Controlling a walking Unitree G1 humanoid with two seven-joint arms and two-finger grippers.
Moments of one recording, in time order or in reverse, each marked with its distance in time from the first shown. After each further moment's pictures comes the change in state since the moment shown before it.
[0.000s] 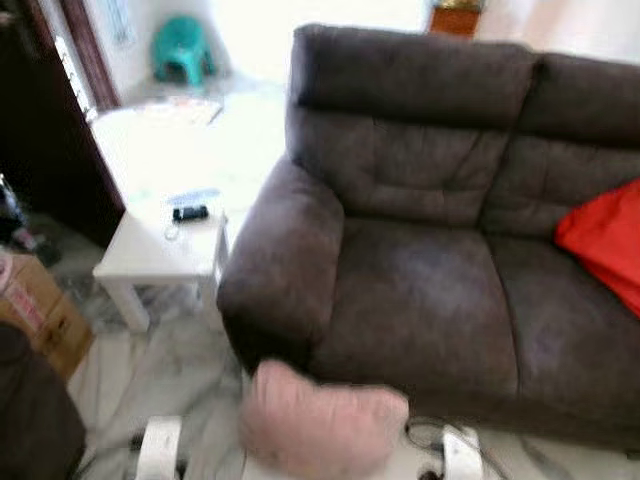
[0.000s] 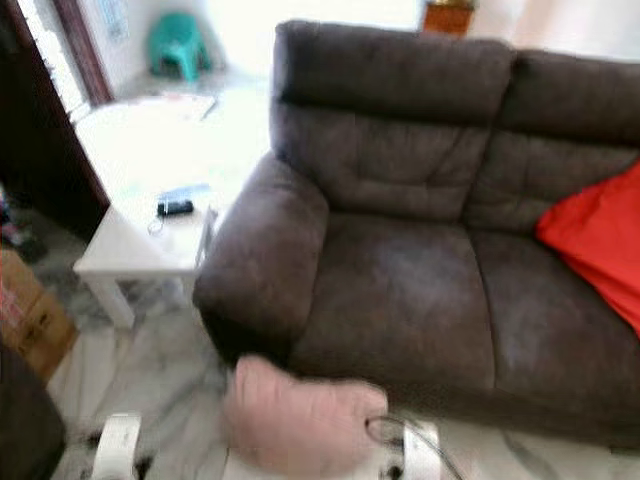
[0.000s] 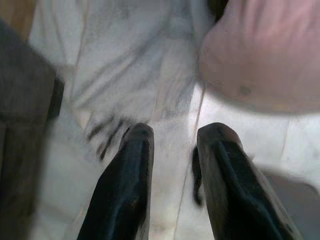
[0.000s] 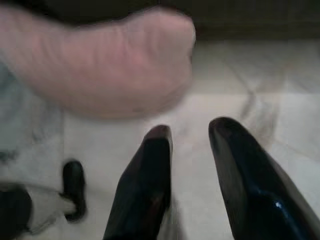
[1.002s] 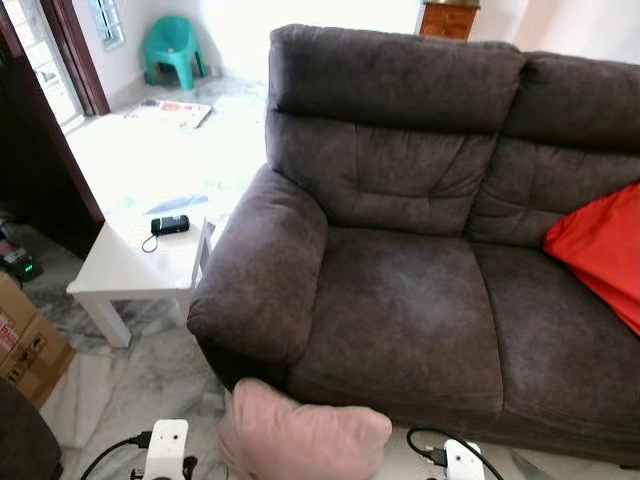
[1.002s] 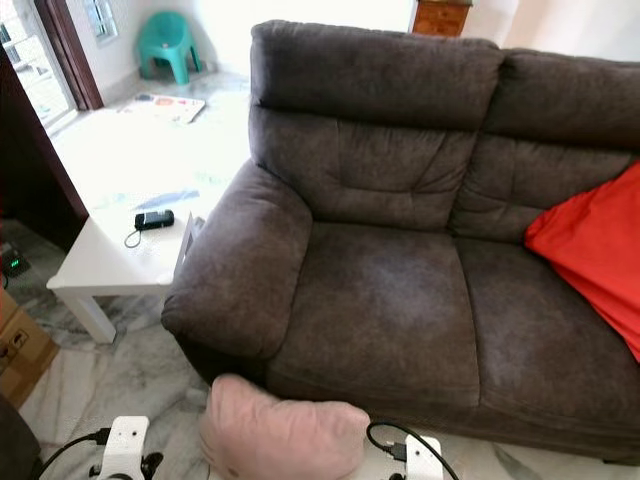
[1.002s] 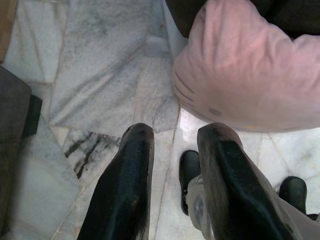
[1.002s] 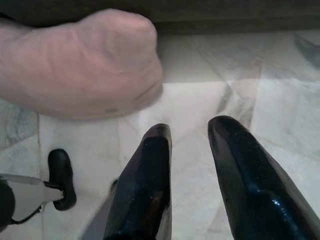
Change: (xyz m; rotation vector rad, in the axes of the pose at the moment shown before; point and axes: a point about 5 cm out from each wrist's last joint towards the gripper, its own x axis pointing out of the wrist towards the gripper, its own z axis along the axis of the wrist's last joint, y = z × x) left arm 0.002 -0.006 0.008 -0.006 -0.027 -0.019; right arm -0.004 -0.014 -0.014 0.021 0.040 -0.036
